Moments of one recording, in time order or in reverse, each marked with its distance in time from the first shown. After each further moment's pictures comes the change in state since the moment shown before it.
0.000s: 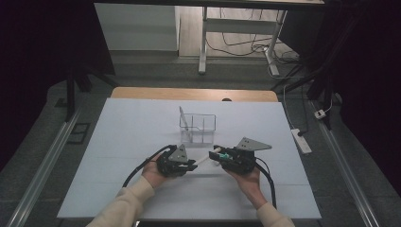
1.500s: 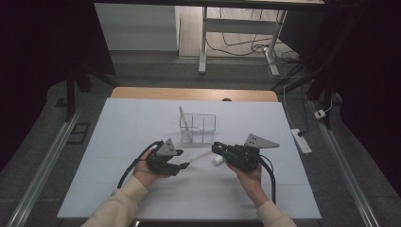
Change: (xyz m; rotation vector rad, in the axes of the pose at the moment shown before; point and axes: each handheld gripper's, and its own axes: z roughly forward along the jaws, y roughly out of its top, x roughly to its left) left arm 0.012 -0.022 -0.026 -0.055 0.100 -0.172; right arm -0.004 0.011 -0.011 -0.129 0.071 0.043
